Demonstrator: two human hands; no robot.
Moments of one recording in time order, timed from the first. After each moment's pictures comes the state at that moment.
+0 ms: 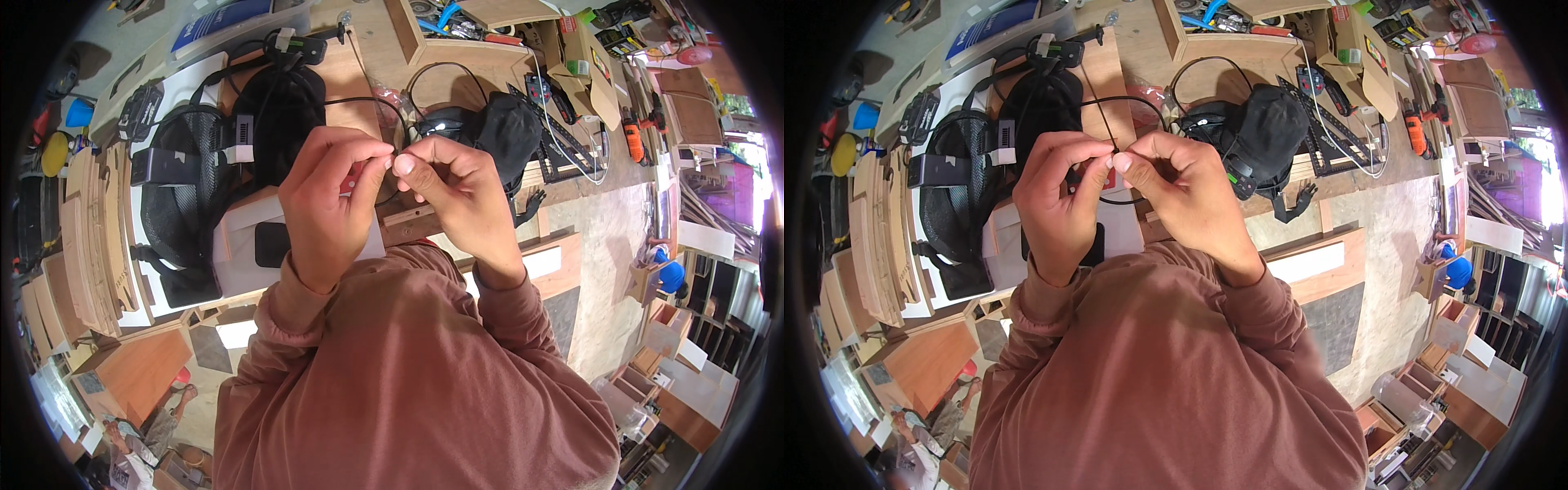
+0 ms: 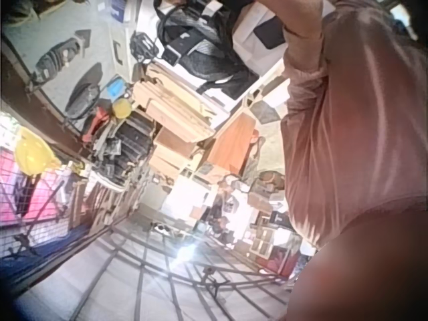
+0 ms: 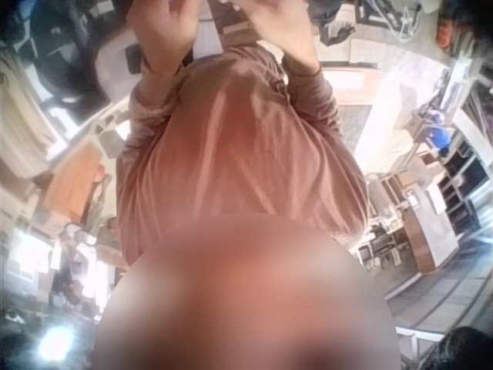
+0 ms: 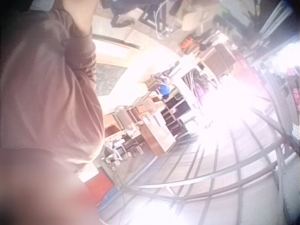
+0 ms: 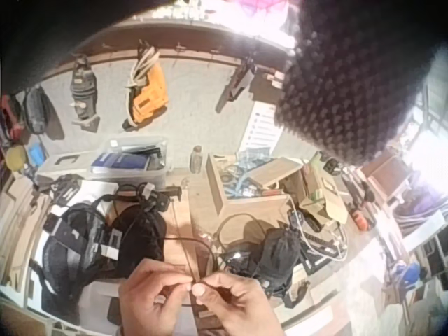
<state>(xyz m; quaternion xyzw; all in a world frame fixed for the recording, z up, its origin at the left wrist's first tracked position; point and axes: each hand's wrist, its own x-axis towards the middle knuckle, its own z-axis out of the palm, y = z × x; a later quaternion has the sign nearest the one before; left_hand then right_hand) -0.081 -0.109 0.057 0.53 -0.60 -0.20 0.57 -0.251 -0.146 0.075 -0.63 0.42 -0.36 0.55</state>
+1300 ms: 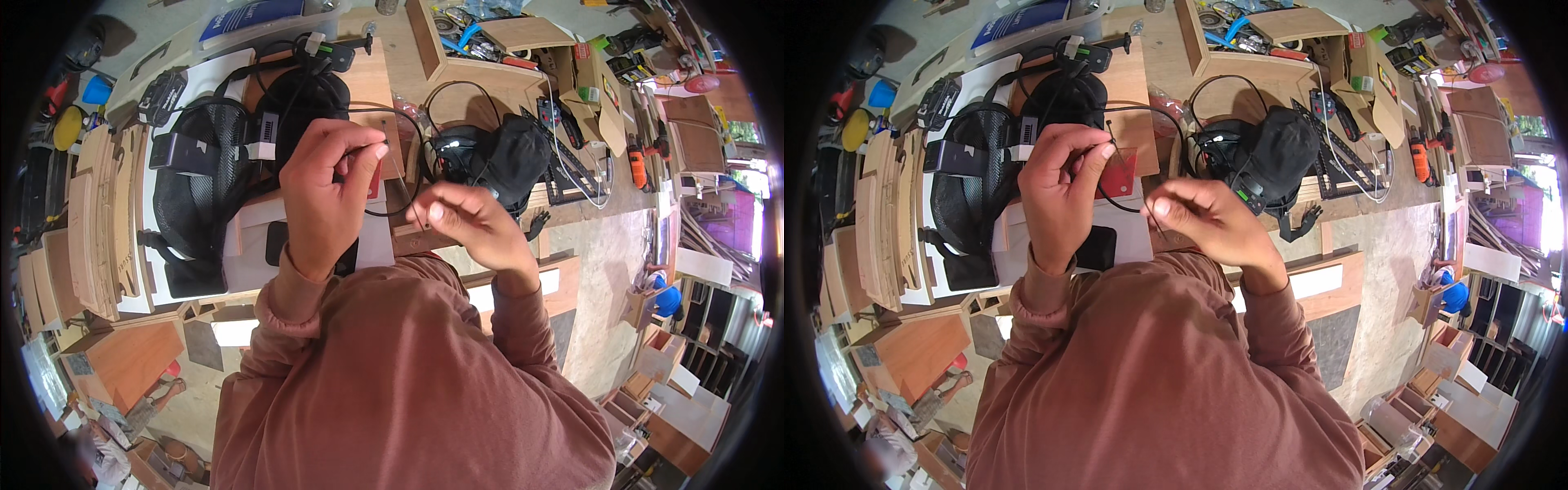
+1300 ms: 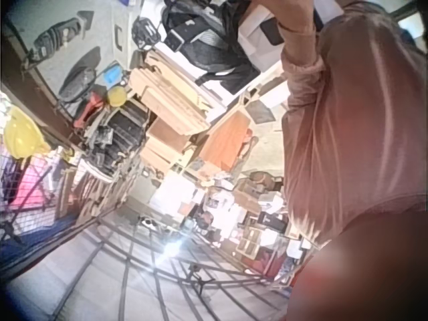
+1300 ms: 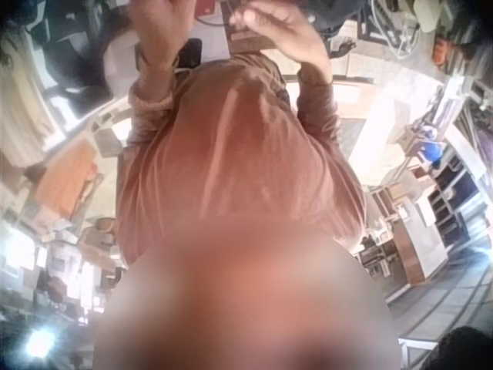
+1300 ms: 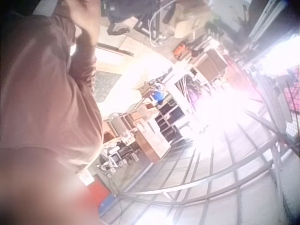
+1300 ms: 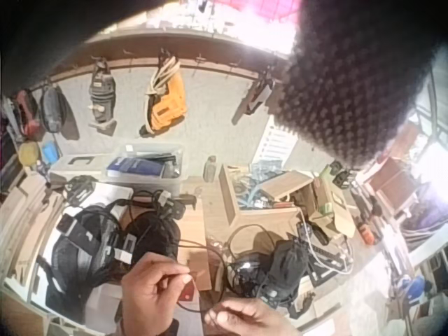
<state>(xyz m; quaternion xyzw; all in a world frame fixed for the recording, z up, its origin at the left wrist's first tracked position) -0.053 -0.117 0.046 0.54 -0.56 -0.22 0.59 -0.277 -0.146 0.065 -0.62 0.33 -0.21 0.69</state>
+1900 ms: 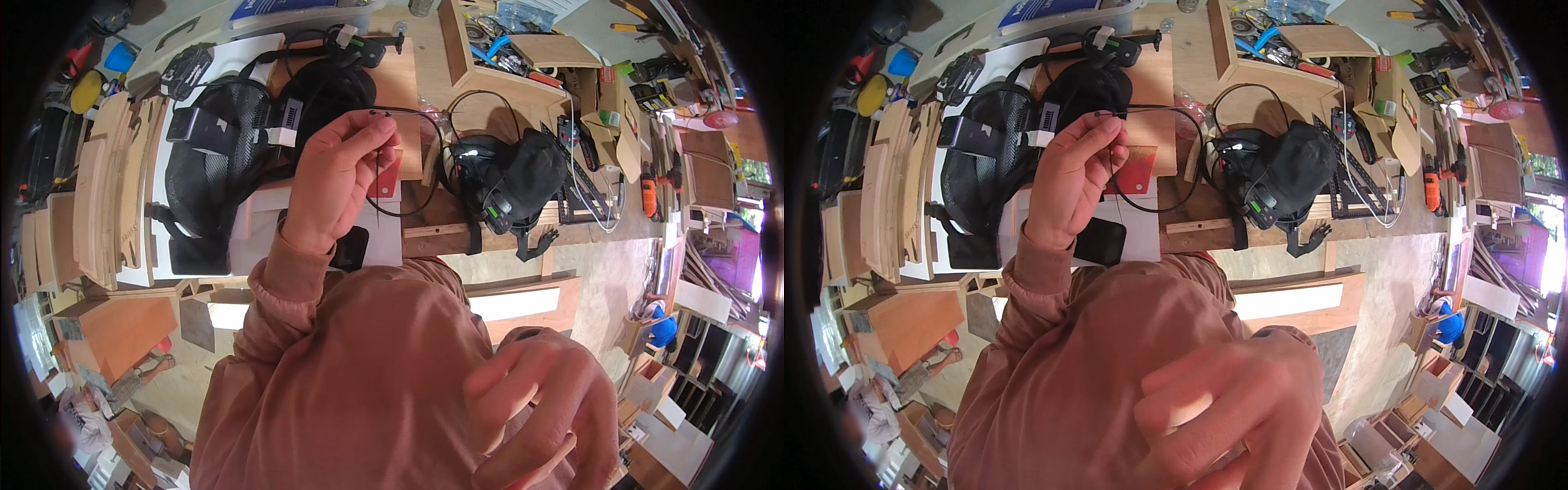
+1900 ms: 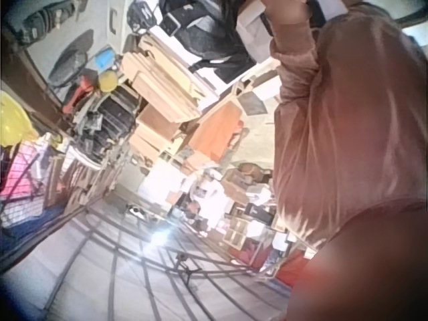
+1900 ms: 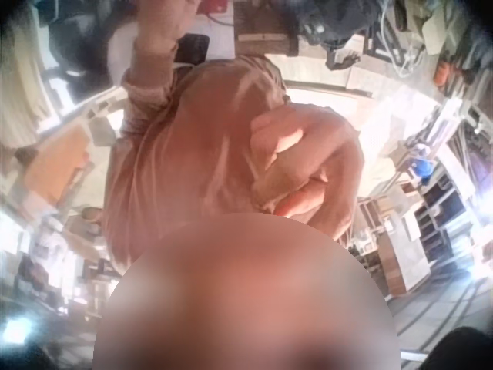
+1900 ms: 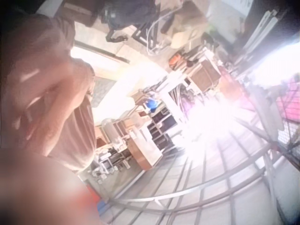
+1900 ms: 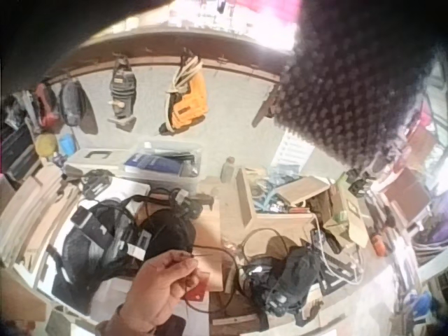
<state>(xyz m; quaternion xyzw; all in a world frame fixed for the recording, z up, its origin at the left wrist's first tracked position) -0.037 -0.127 0.036 0.32 -0.16 -0.65 0.66 -0.233 -0.072 0.182 -0.58 -0.12 -0.50 0.63</state>
